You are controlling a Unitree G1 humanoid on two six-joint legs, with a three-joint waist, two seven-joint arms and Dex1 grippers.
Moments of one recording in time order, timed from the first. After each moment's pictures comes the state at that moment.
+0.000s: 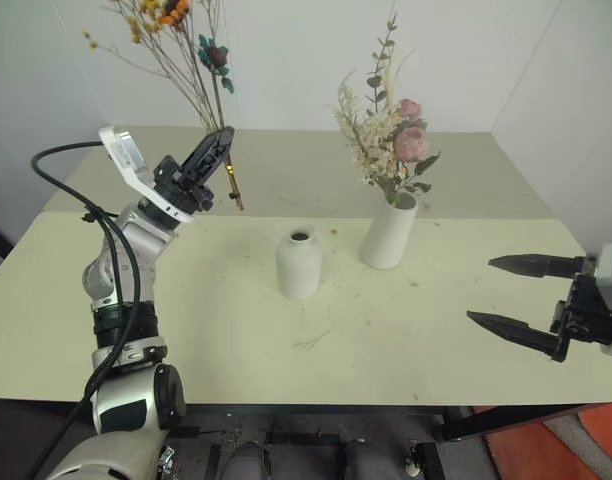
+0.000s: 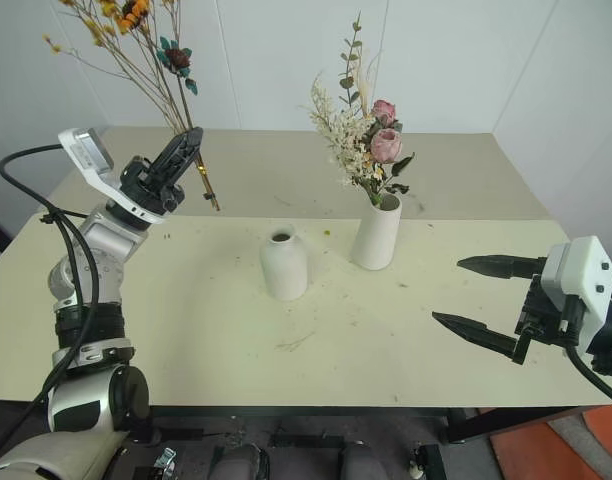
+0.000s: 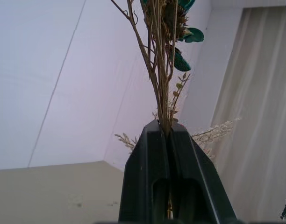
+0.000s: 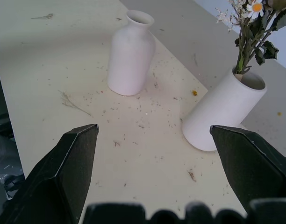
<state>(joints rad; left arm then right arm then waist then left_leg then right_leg) -0.87 0.34 0.43 0.33 -0.76 0.46 -0.99 0.10 -0.98 -0.64 -0.49 0.69 0.42 1.11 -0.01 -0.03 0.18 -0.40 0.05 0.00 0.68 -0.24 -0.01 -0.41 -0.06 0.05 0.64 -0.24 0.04</state>
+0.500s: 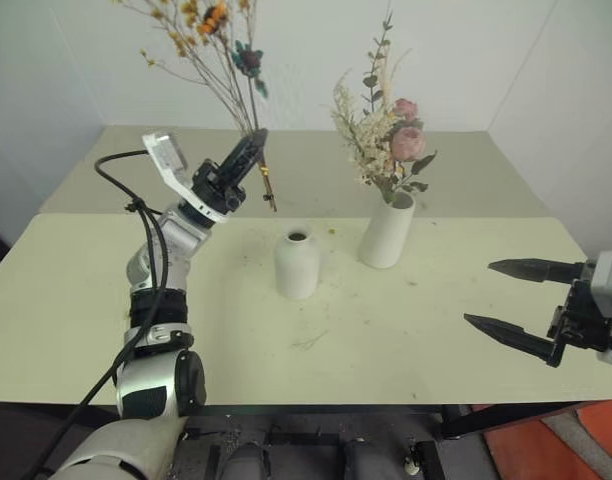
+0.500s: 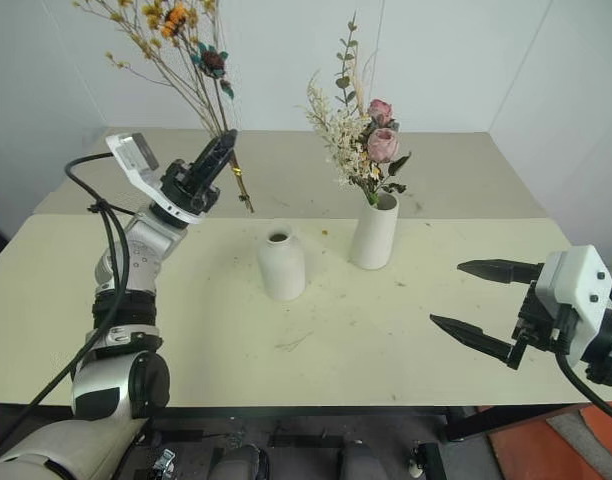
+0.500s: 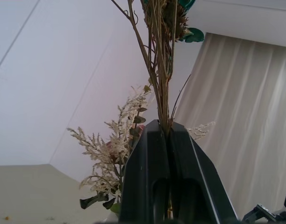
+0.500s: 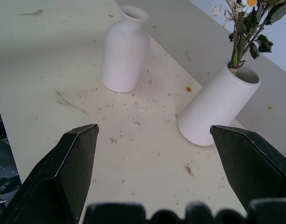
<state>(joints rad) -0.93 0.22 0.38 0.49 -0.80 0.43 -1.10 0.14 -0.94 -0.64 -0.54 0.66 0.41 1.06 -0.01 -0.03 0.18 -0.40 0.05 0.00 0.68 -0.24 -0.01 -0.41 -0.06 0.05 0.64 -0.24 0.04</state>
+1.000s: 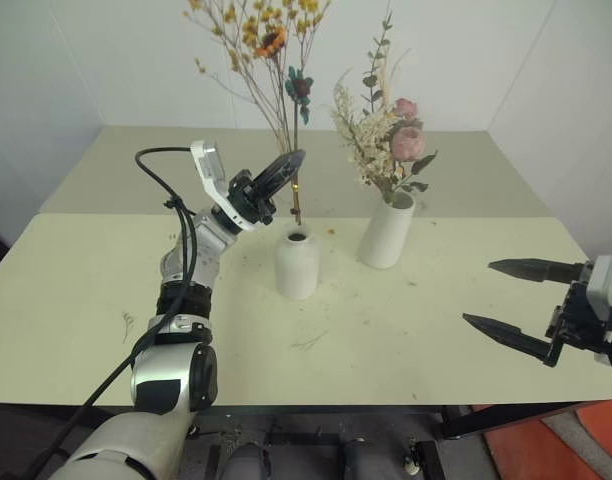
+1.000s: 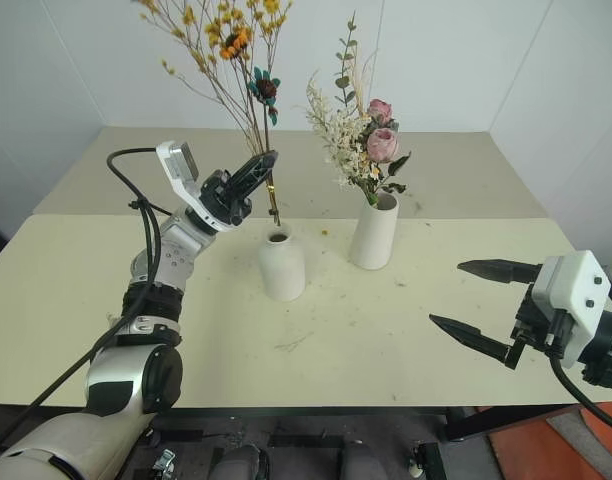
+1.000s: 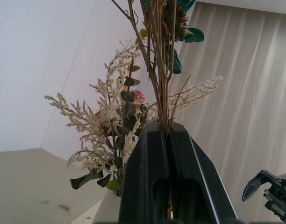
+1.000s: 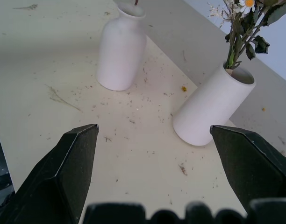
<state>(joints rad) -0.99 0.20 0.28 0.70 -0.66 0.26 -1.21 0.15 -0.92 -0.64 -0.54 0.63 0.37 1.06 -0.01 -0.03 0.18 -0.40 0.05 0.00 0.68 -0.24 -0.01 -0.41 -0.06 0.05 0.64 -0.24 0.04</state>
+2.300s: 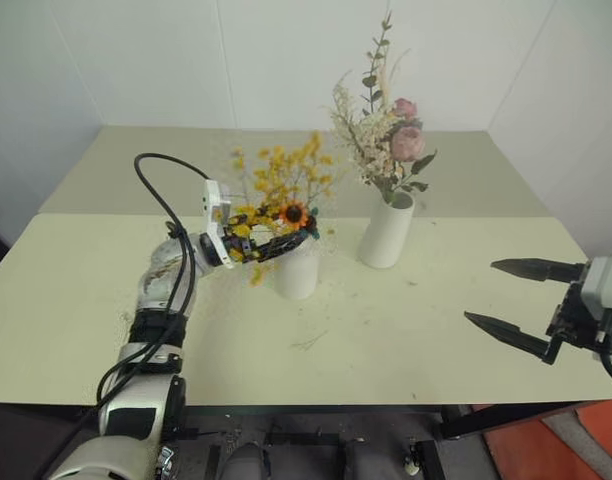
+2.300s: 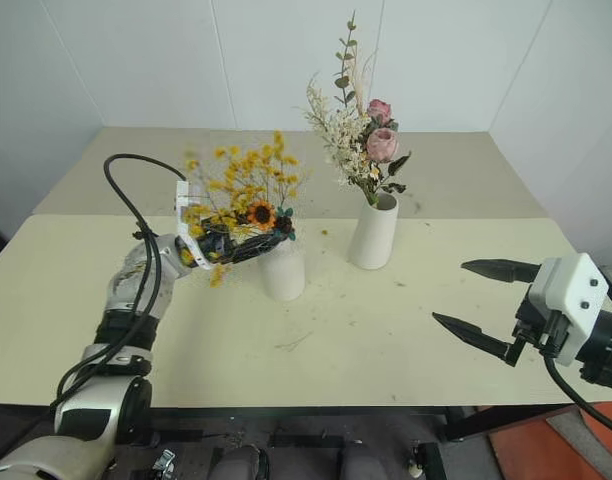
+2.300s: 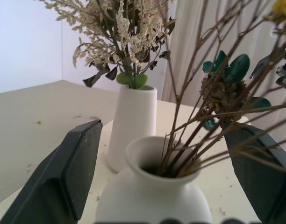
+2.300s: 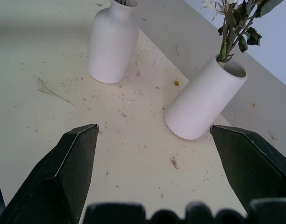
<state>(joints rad) -0.78 0.40 0.12 0.49 -0.46 0.20 -1.24 0.14 -0.91 -0.62 -0.50 0.57 0.32 1.06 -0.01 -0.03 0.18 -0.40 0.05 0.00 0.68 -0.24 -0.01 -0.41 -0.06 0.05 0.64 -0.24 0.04</state>
